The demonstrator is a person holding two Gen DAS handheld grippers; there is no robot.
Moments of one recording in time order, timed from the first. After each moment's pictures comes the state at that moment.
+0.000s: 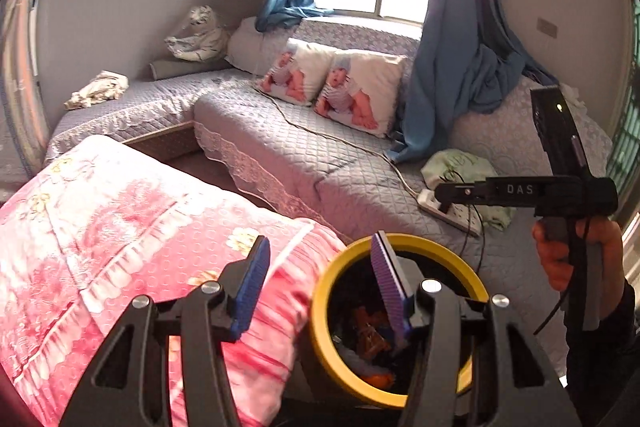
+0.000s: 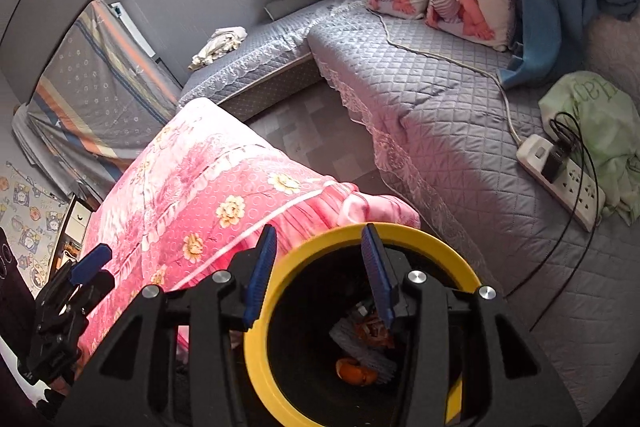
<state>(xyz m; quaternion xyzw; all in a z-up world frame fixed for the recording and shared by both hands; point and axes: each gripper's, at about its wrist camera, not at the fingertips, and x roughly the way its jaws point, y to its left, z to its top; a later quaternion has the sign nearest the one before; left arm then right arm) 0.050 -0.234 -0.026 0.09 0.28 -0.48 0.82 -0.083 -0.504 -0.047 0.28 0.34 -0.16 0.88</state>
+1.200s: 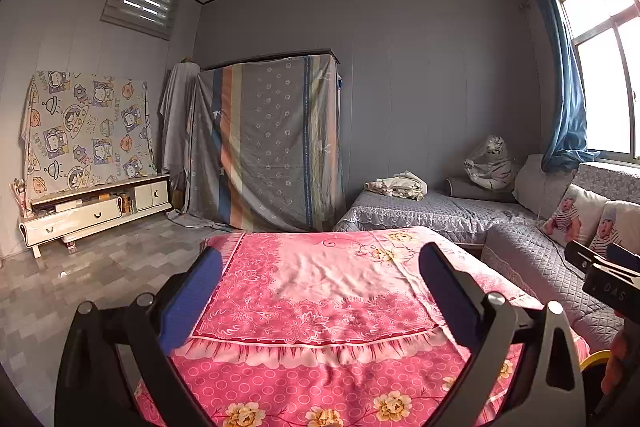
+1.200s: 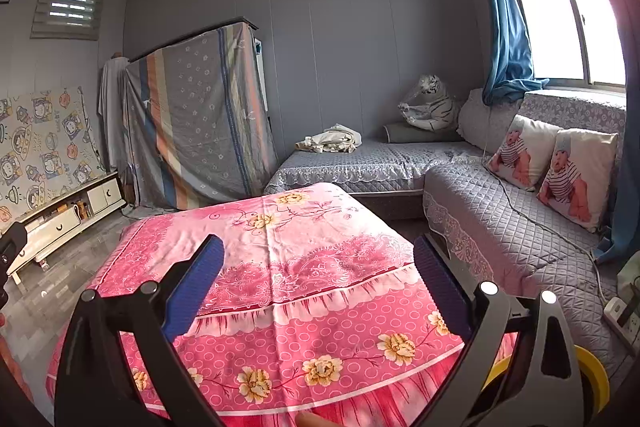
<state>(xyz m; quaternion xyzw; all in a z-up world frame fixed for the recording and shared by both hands) 0.016 0.032 0.035 -0.01 0.08 0.01 1.00 0.020 -0.241 0.009 0.07 0.13 -0.08 0.99</state>
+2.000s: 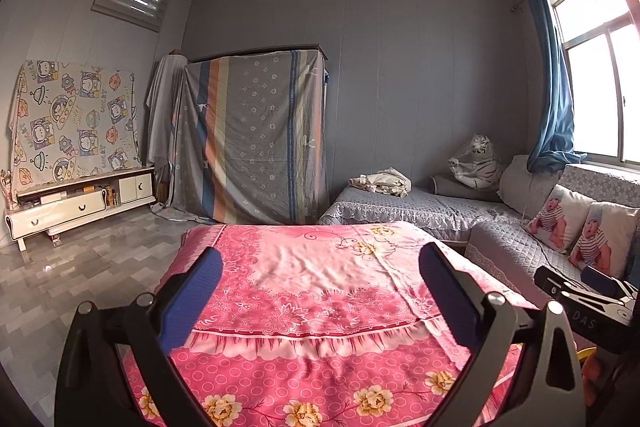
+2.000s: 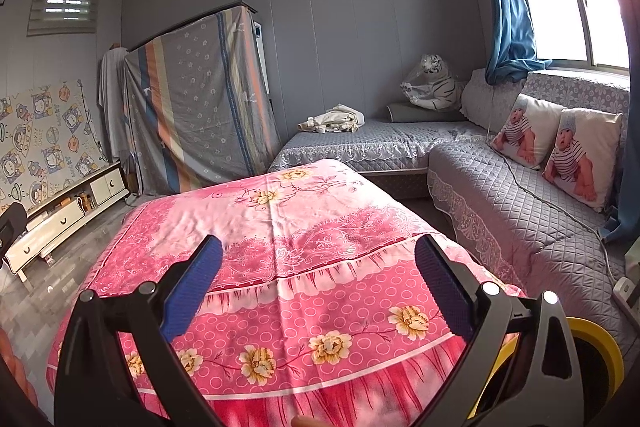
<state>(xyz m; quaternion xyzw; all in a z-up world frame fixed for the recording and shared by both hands) 0.020 0.028 0.025 -0.03 0.09 -0.02 1.00 0.026 -0.237 -0.021 0.08 0.16 -0.07 0.98</state>
